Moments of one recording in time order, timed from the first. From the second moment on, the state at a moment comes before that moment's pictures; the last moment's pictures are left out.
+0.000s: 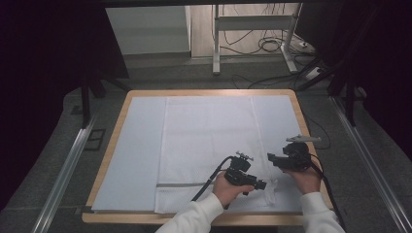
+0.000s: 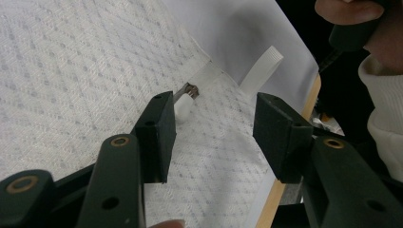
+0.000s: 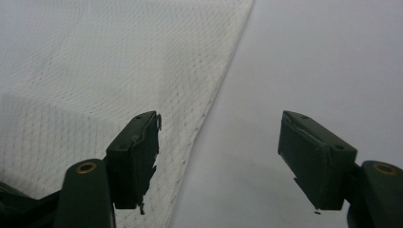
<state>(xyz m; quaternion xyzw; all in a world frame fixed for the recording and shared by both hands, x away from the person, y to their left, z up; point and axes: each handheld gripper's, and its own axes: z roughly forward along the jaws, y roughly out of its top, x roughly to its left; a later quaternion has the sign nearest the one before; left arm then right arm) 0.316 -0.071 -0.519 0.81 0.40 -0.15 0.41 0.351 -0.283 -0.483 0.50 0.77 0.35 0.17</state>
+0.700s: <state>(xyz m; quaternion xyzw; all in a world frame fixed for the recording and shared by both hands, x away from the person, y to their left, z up) 0.317 -0.073 -0.513 0.80 0.40 -0.15 0.42 0.352 -0.284 -0.485 0.51 0.77 0.34 0.16</state>
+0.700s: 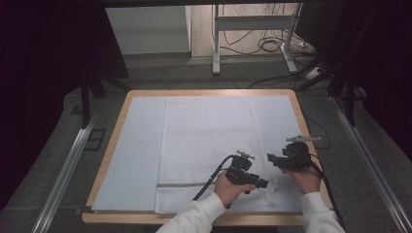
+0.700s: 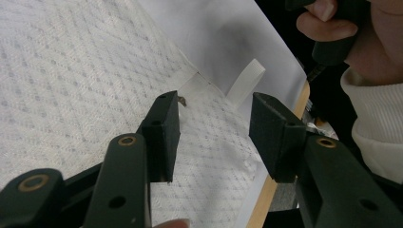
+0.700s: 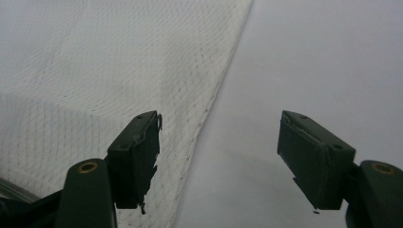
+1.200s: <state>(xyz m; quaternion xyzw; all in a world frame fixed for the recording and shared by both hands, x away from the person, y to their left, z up) 0.320 -0.081 -0.520 0.80 0.39 -0.17 0.41 0.352 -0.285 -0.484 0.51 0.77 0.34 0.16</state>
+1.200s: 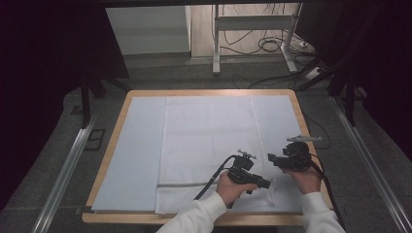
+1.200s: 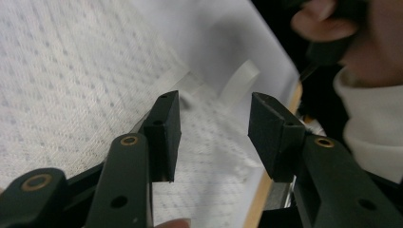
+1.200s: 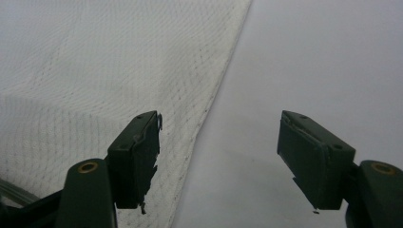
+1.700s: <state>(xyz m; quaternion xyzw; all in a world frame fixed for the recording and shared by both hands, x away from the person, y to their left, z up) 0.326 -0.083 -0.524 0.81 0.41 -0.14 0.40 0.352 -0.291 -0.482 0.52 0.76 0.35 0.17</state>
